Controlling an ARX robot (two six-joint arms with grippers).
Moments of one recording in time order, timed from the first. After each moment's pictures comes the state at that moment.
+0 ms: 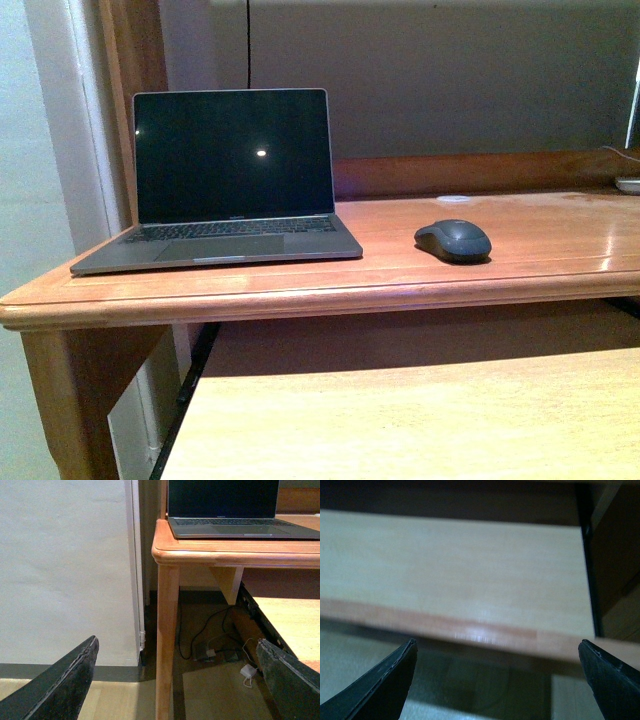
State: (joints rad) left arm 0.00 0.00 0.01 0.00 0.00 0.01; right arm -0.47 0.99 0.44 0.04 -0.62 -0.33
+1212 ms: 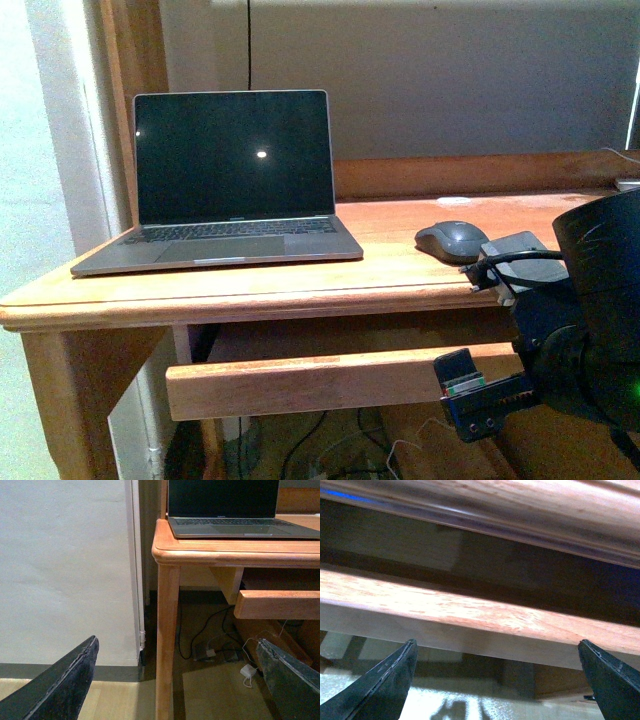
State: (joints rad) left arm 0.00 0.00 0.01 0.00 0.00 0.01; right arm 0.26 1.78 0.88 0.45 0.27 -0.10
